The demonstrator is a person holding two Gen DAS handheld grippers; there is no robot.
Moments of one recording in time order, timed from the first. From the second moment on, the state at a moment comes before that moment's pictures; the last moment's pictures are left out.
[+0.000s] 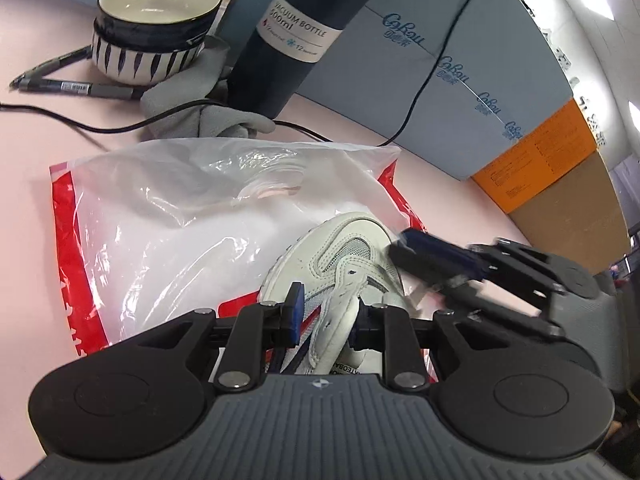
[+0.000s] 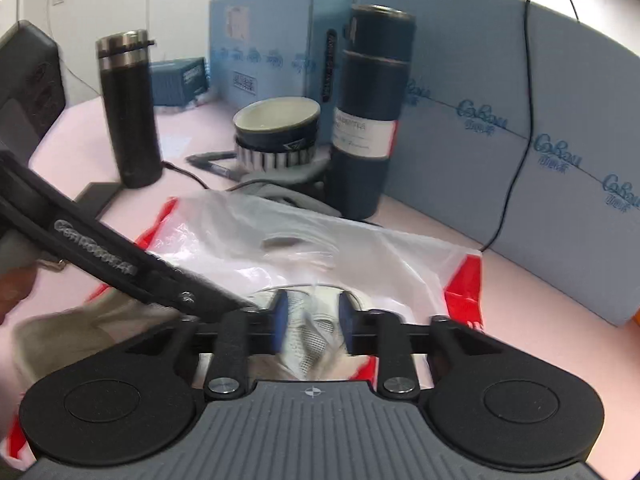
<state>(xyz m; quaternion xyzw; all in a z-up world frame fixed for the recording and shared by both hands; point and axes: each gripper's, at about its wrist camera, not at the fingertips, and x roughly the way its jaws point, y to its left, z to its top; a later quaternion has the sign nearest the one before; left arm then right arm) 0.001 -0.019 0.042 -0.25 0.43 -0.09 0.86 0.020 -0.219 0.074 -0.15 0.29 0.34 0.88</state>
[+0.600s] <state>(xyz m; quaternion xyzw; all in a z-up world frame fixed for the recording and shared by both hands) -0.009 -0.039 0.055 -0.11 0.42 -0.13 0.89 0.034 -0.228 0.078 -0.11 0.31 0.37 0.87</state>
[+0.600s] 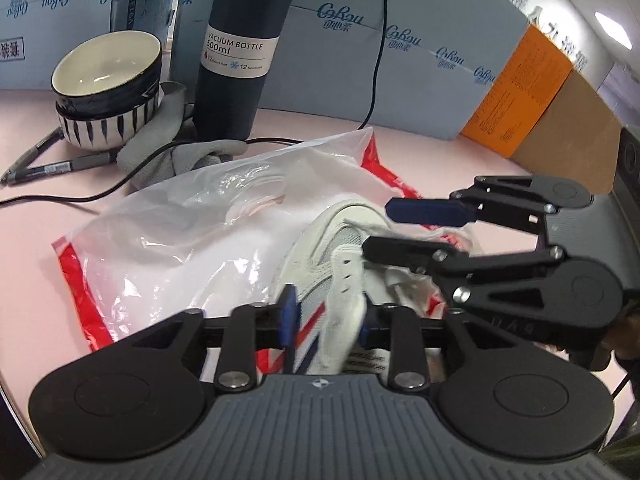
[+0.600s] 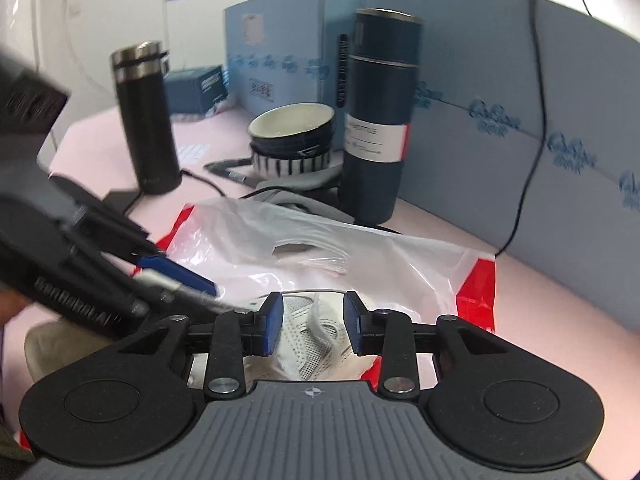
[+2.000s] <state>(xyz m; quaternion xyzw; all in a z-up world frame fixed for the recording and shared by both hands) 0.007 0.018 0.022 -0.42 0.46 -0.14 0.78 0.004 -0.263 0.059 0.12 0.34 0.38 0.85</state>
